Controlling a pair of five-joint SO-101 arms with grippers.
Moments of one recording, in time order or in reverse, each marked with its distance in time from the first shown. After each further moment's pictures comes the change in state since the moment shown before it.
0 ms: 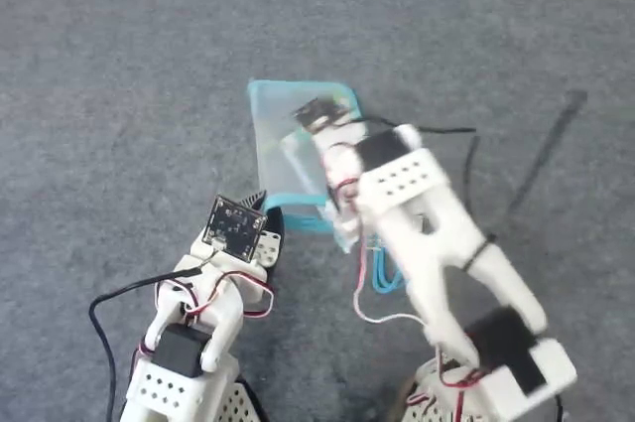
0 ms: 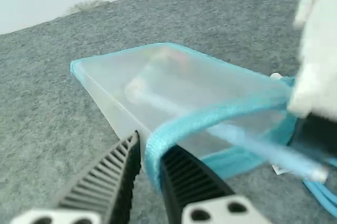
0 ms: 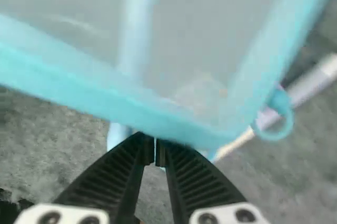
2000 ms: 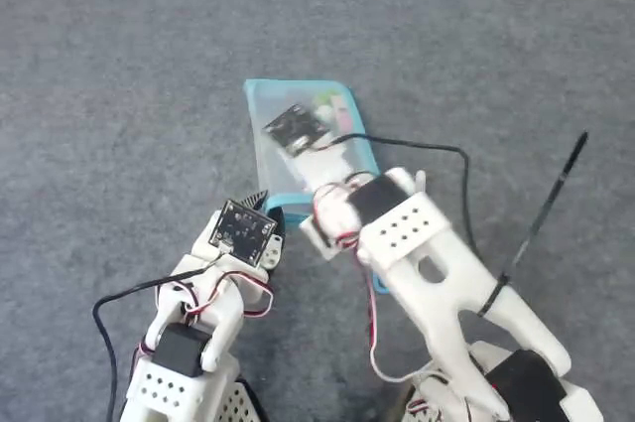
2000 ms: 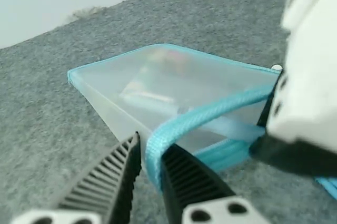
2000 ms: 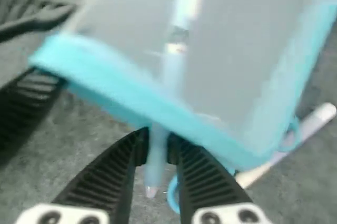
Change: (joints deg) left arm 0.1 0.1 0.0 0.0 -4.7; right arm -1.6 -14.8 13.7 -14.9 -4.8
